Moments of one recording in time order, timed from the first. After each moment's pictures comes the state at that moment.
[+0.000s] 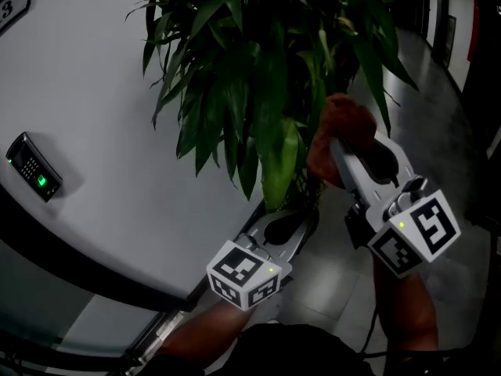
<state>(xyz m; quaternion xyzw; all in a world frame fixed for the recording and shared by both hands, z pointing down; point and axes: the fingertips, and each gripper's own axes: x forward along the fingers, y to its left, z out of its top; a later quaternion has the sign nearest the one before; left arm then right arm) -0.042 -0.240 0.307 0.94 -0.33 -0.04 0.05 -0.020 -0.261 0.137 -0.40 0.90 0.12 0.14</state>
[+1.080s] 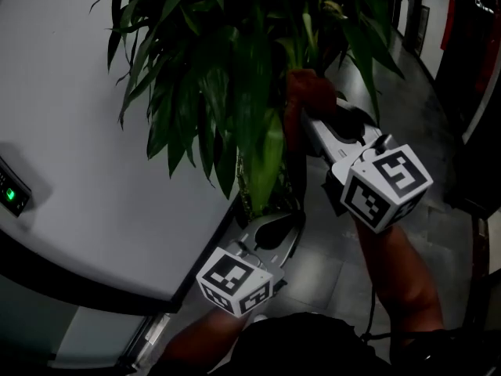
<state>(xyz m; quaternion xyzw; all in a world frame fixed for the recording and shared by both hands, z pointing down) -0.034 -0.238 0.322 0.95 -0.29 -0.07 0.07 -0.035 -0.331 0.159 -0.43 0.89 0.12 0.07</state>
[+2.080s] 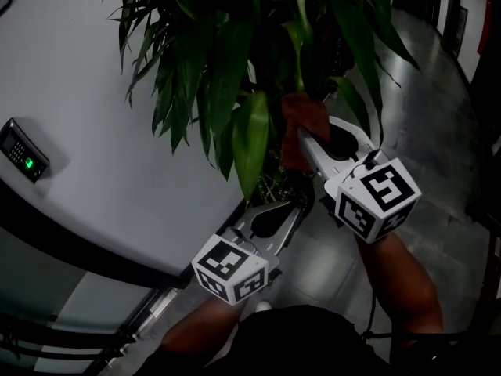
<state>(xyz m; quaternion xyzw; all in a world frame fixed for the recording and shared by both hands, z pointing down) -0.020 -0.249 0.340 0.93 -0.37 -0.04 0.09 -0.027 -0.331 0.225 -0.36 0.93 0.08 0.04</state>
